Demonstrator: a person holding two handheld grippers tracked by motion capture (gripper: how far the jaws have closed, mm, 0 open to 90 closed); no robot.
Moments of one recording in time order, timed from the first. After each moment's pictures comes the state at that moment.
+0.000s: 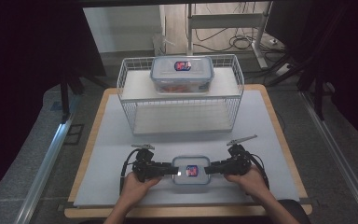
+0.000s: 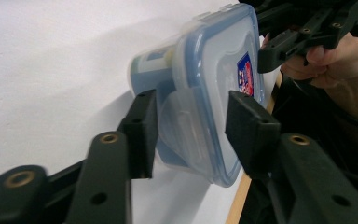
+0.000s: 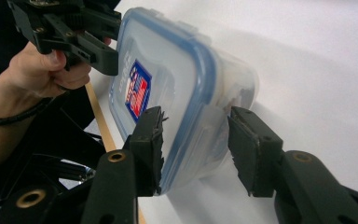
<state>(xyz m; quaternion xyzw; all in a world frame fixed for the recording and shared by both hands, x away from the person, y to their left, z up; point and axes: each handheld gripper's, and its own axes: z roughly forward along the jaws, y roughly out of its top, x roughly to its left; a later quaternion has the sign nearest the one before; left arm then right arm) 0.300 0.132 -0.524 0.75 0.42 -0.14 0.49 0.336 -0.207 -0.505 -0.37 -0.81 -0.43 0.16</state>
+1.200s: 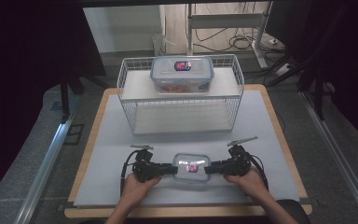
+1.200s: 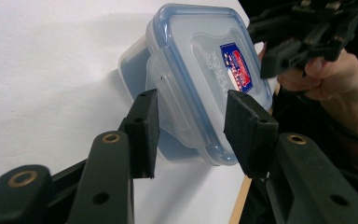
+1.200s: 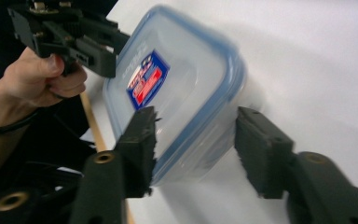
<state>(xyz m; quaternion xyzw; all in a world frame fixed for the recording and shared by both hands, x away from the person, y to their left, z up) 0.305 0.135 -0.535 0.73 0.44 -0.17 0.49 0.337 -0.208 -0.514 -0.39 -0.80 -0.43 0.16</state>
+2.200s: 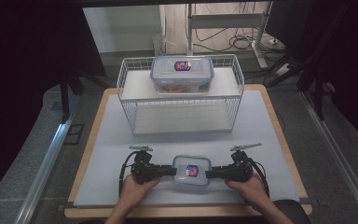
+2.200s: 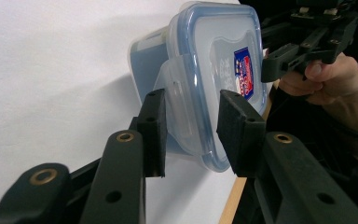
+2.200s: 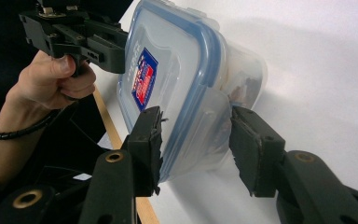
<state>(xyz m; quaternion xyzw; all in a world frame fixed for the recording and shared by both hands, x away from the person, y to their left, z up) 0.296 0.136 -0.527 0.74 0.44 -0.15 0.49 0.319 -0.214 -0.517 -0.40 -0.78 -0.45 0.17</state>
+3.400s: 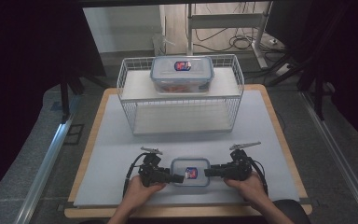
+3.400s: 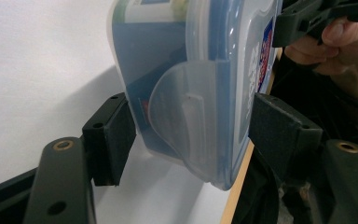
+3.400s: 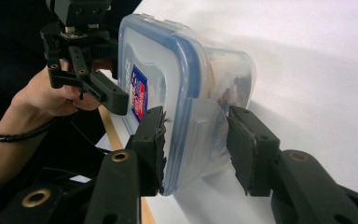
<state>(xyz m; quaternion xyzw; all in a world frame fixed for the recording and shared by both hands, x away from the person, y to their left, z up) 0.302 0.115 -0.538 0.78 0.41 -0.19 0.44 0.322 -0.211 -0.514 -0.39 -0.78 -0.46 0.17</state>
